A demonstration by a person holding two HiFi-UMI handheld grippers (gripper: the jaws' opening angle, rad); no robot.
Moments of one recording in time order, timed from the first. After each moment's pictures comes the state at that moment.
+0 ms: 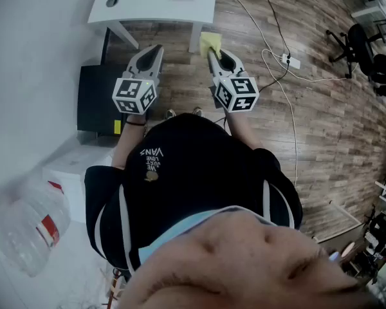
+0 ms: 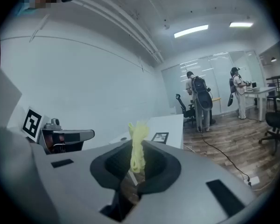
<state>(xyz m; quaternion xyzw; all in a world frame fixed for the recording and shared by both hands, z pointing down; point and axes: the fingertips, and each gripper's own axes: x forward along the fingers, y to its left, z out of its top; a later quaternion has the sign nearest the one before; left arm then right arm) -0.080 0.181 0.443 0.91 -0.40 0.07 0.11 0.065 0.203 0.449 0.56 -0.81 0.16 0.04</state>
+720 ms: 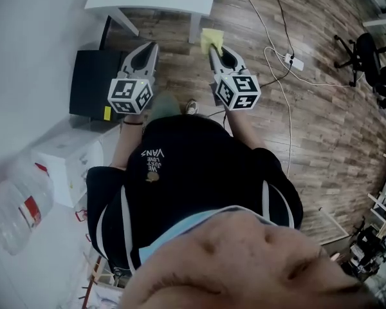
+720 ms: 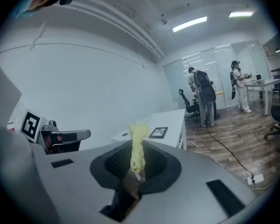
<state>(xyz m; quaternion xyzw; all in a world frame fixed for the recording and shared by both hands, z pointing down) -0.054 0.201 0.457 0.88 -0.46 0.06 0.12 0.110 0.210 0.470 0.53 -0.83 0.18 0.04</state>
